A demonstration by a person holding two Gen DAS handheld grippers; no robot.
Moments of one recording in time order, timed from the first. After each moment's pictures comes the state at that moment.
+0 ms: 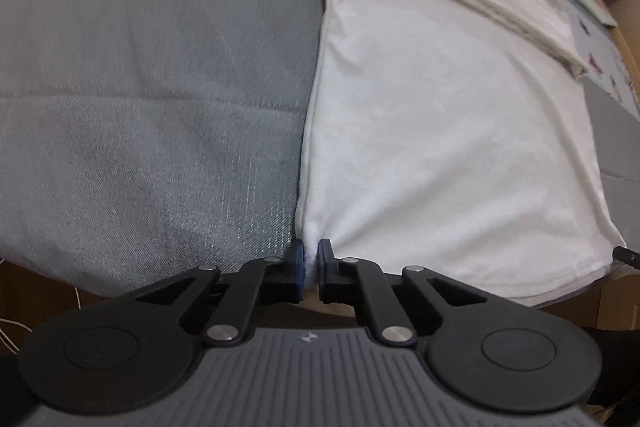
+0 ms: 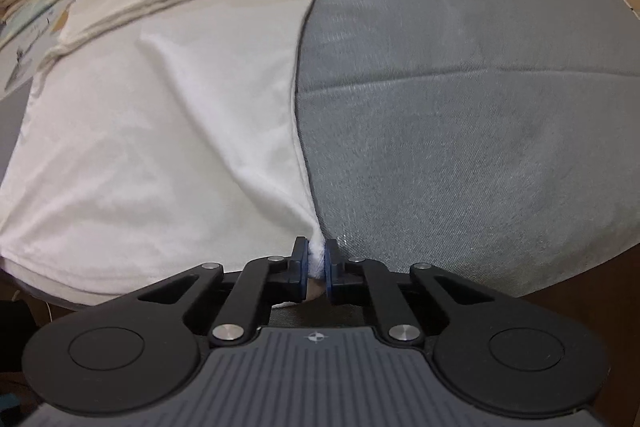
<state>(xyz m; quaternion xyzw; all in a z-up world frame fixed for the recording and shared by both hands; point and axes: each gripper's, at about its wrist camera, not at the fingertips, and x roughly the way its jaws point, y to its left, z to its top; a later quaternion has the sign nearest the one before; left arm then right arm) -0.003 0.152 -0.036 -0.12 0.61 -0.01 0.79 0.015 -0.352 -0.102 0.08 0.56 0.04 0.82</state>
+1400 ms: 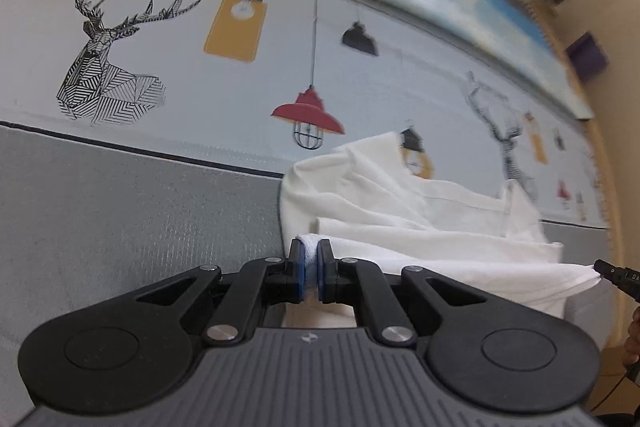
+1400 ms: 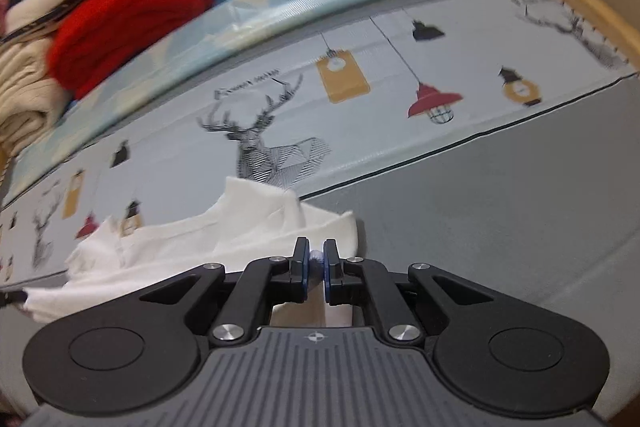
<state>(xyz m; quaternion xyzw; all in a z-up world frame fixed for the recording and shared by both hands) 0.220 0.177 0.011 -0.17 0.56 -0.04 0.81 0.201 -0.399 -0.030 0.17 0.48 0.02 0.86</state>
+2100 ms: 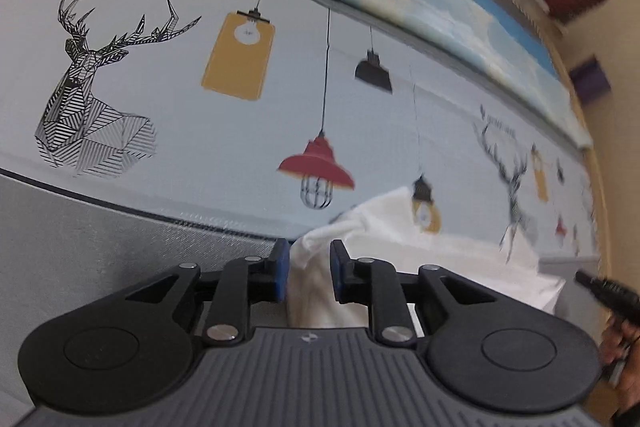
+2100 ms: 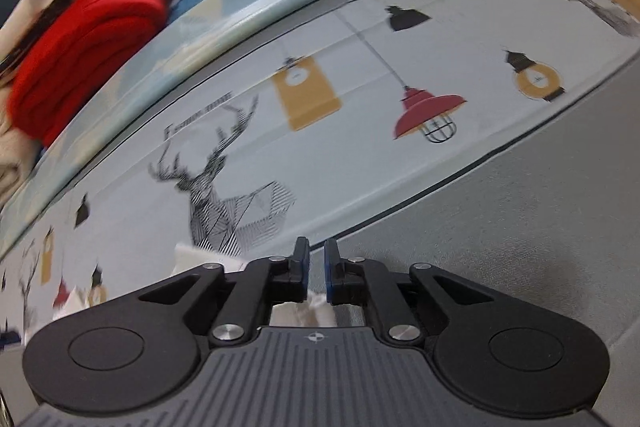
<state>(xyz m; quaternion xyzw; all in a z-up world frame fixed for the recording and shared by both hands) 0.272 0.205 0.000 -0.19 0.57 -0.05 0.80 0.272 -0.439 -0.083 0.23 0.48 0.01 0.85</state>
